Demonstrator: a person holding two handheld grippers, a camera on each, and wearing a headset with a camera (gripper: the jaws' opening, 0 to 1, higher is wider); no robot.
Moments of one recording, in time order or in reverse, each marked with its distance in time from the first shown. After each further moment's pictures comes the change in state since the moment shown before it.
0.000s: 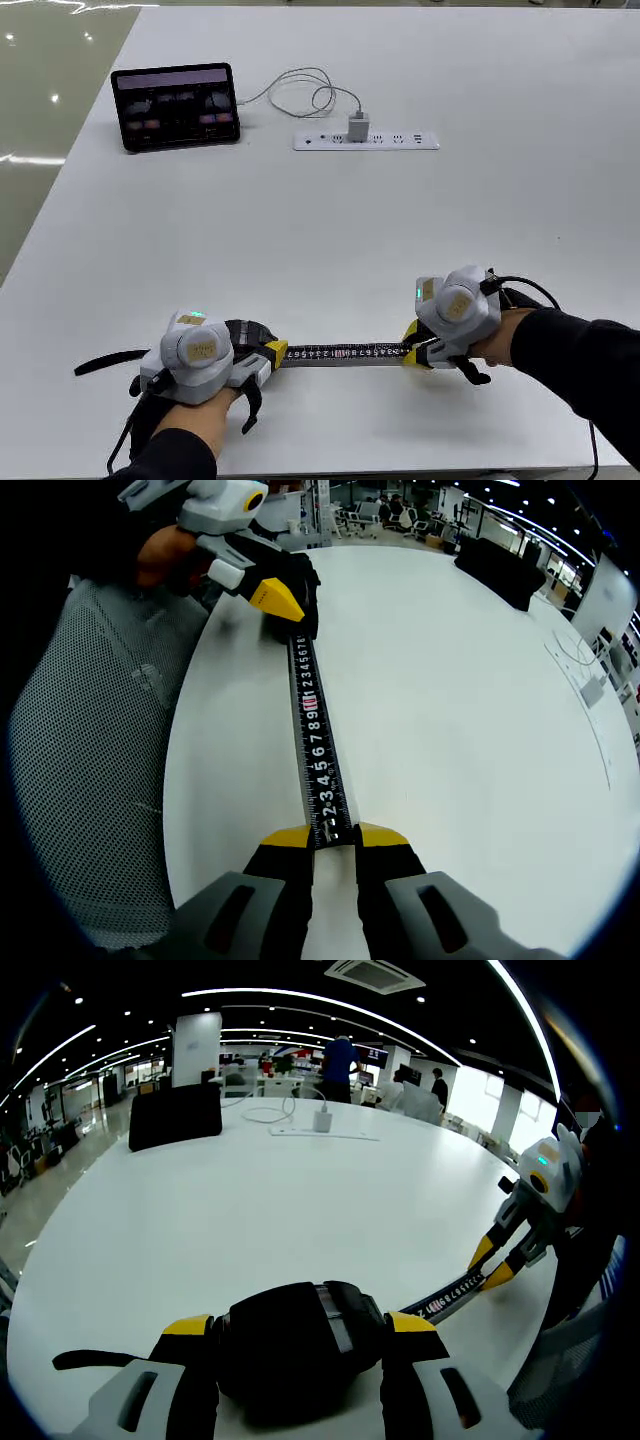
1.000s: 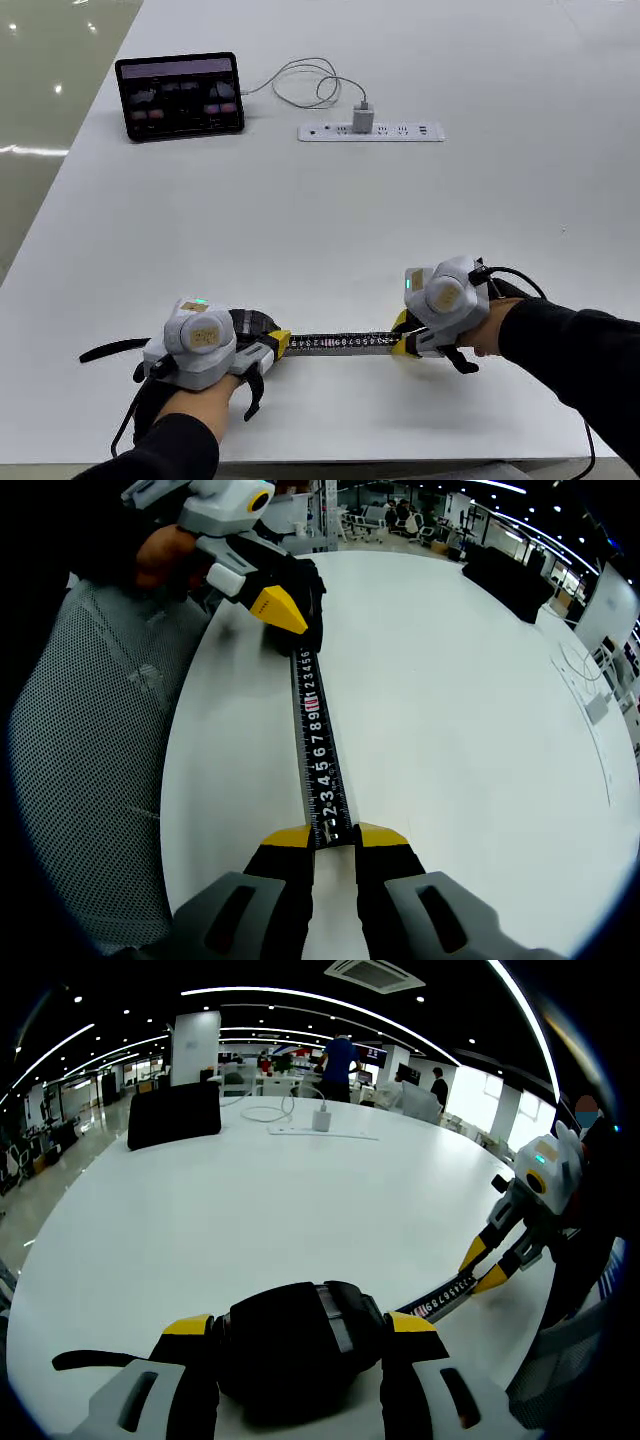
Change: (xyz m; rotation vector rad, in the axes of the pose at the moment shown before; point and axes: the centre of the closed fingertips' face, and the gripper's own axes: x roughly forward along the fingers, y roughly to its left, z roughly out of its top) left arm 0.000 0.001 0.000 -0.001 0.005 -0.008; right arm 0.008 0.000 0.017 -0.023 -0.017 0.001
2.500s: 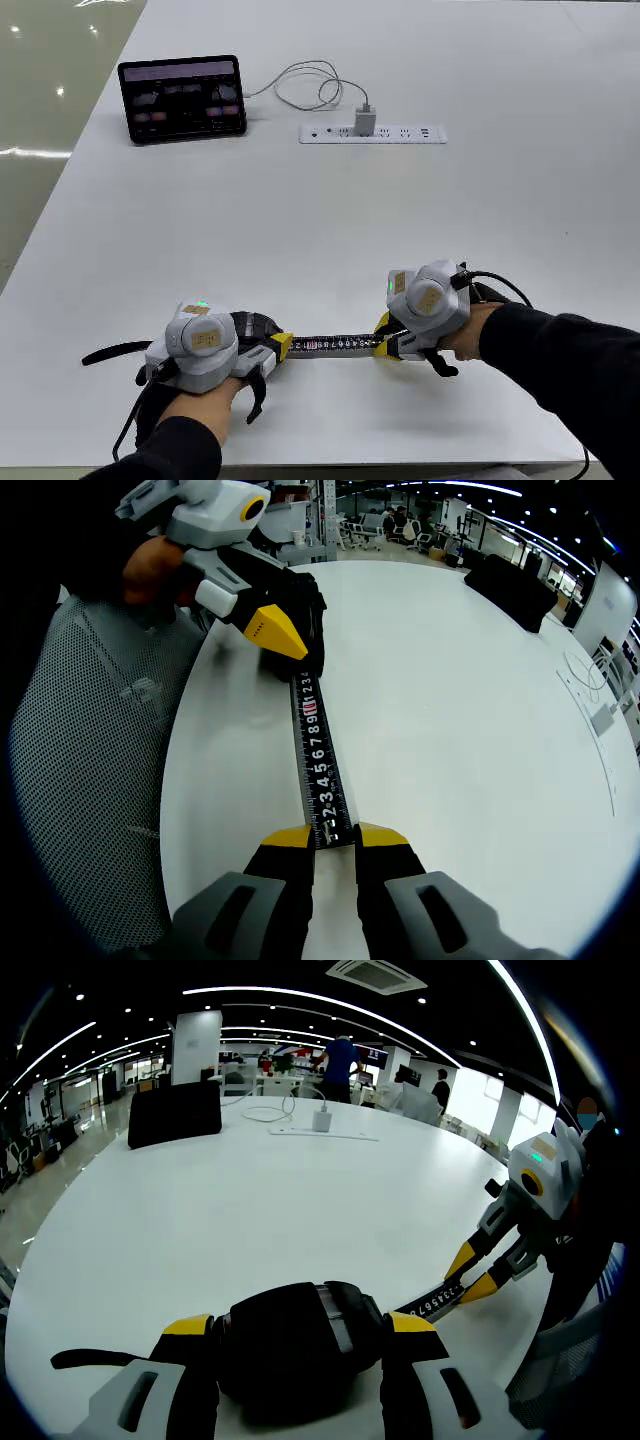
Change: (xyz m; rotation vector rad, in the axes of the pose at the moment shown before) left arm 0.001 0.001 0.000 -0.008 -0.001 -0.004; right arm 0.016 0.003 0.025 0.019 -0.037 0.001
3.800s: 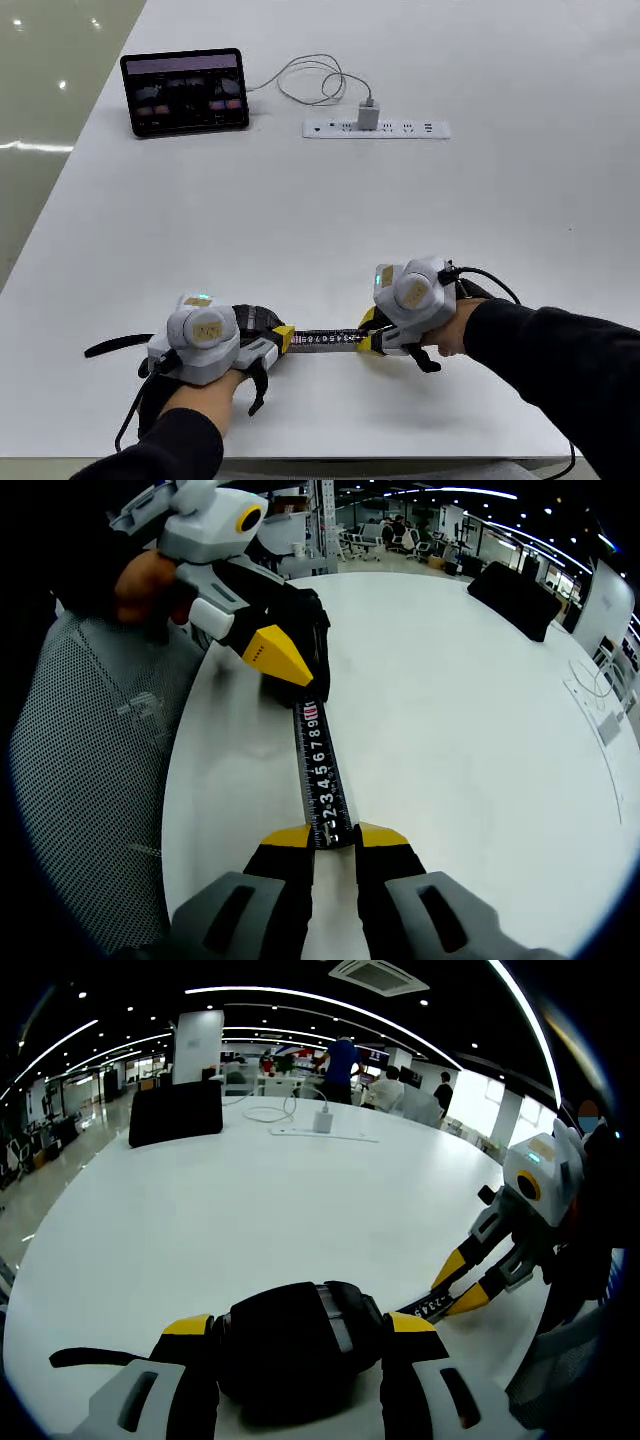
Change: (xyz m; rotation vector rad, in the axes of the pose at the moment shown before) left arm -0.001 -0.001 0.000 -0.012 -0.003 -0.002; right arm 0.013 0.006 0.021 0.008 -0.058 0.015
